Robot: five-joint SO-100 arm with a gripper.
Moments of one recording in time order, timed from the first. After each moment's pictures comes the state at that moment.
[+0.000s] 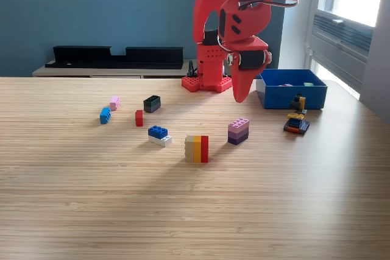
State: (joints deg) arm -12.4 80.5 82.7 82.6 3.5
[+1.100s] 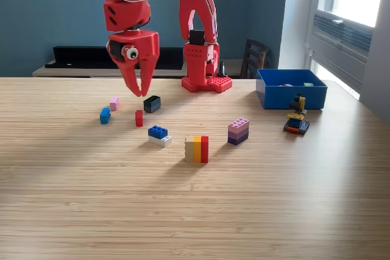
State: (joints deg) arm 35.1 80.5 80.5 82.3 18.8
